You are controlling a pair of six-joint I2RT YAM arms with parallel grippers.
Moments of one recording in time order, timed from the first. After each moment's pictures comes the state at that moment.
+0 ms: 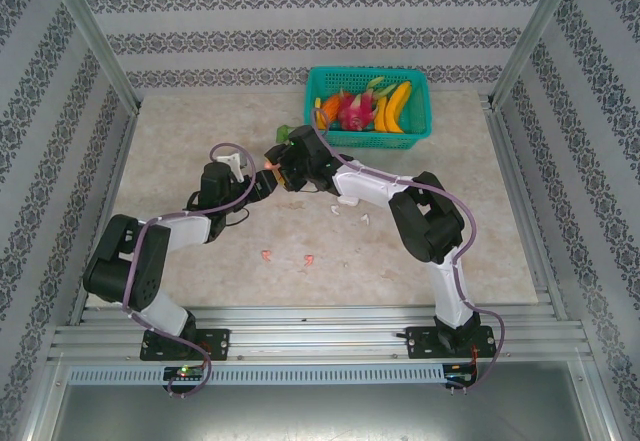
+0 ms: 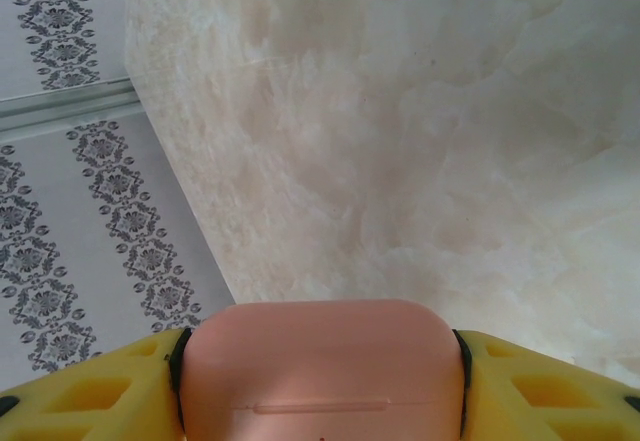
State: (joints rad) left arm -0.23 1.59 0.64 0.51 0.34 -0.65; right arm 0.70 2.12 1.56 -0.07 -0.22 1.55
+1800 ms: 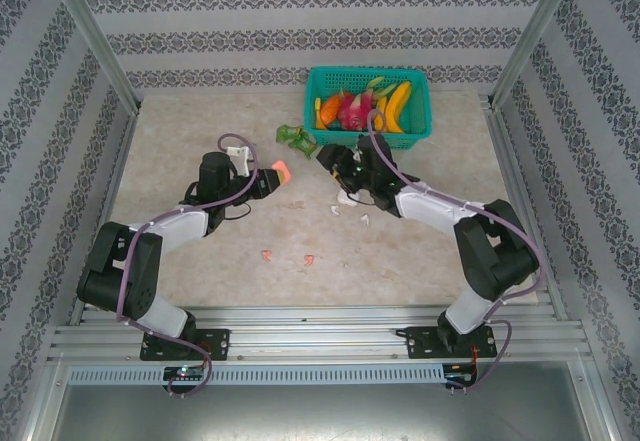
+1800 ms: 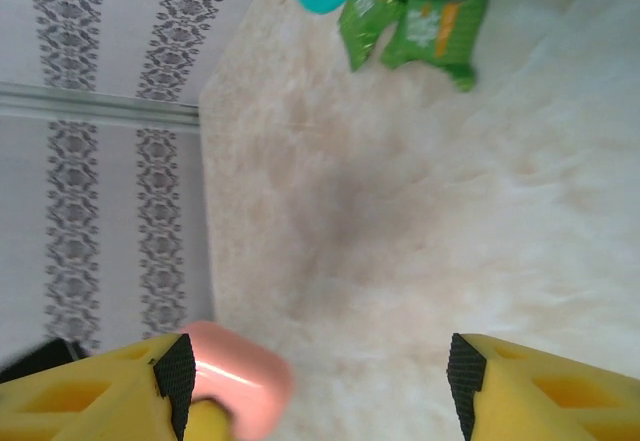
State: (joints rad) left arm -0.23 1.53 0.73 0.35 0.58 -0.58; right arm 0.50 1.66 0.97 0.20 -0.28 1.13
